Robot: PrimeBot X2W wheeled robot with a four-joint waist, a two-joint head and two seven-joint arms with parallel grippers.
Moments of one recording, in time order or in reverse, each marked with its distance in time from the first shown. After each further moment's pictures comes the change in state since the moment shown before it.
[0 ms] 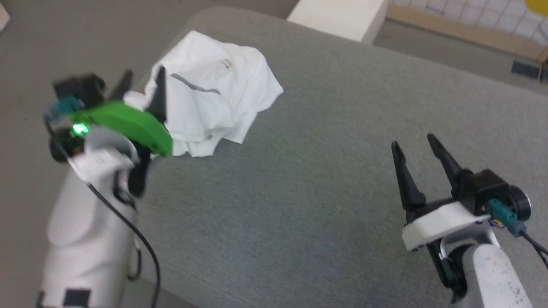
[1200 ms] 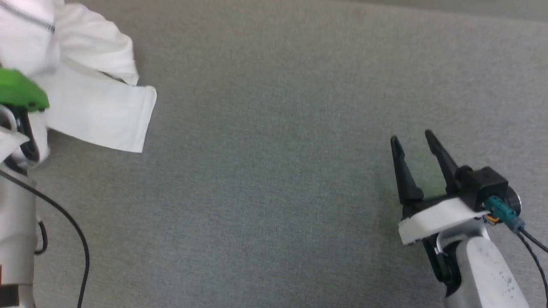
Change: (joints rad) left arm -0.145 0.256 0.102 0.116 0.082 0.171 -0.215; right arm -0.071 0.000 0.006 0.136 0.070 0.000 -0.105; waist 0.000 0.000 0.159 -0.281
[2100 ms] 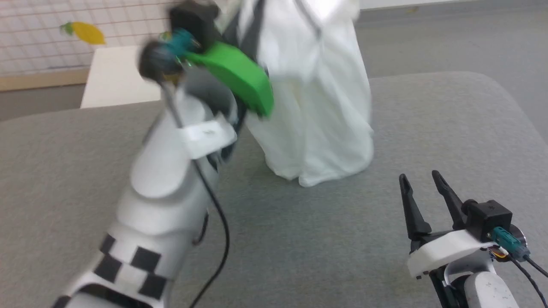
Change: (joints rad) left arm -0.134 -0.376 -0.413 -0.093 -0.046 -0.149 0.122; right arm 0.152 -0.001 -0.038 -0.046 0.023 0.000 0.054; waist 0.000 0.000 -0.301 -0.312
